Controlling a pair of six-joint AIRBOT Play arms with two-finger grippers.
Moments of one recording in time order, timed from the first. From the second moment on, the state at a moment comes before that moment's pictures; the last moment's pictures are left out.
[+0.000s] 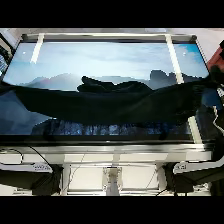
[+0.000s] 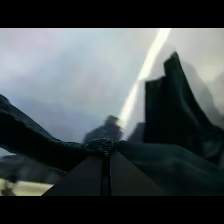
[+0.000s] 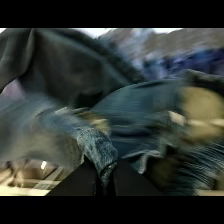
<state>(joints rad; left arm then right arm) 0.74 -1.56 1.61 0.77 -1.50 -1.39 -0.56 -1.58 1.82 -1.00 1.75 1.50</state>
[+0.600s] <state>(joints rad) 0.76 -1.69 2.04 0.09 -1.21 -1.14 -0.66 -1.65 2.11 -0.26 1.14 1.34</state>
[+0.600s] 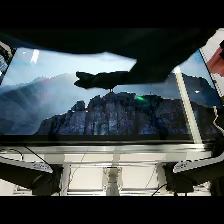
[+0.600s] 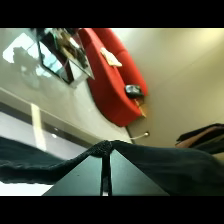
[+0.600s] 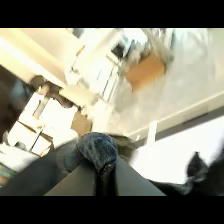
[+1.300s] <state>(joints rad) 0.68 -1.63 1.62 0.97 -1.59 -0.98 -0.65 -1.58 1.57 -1.08 1.47 1.26</state>
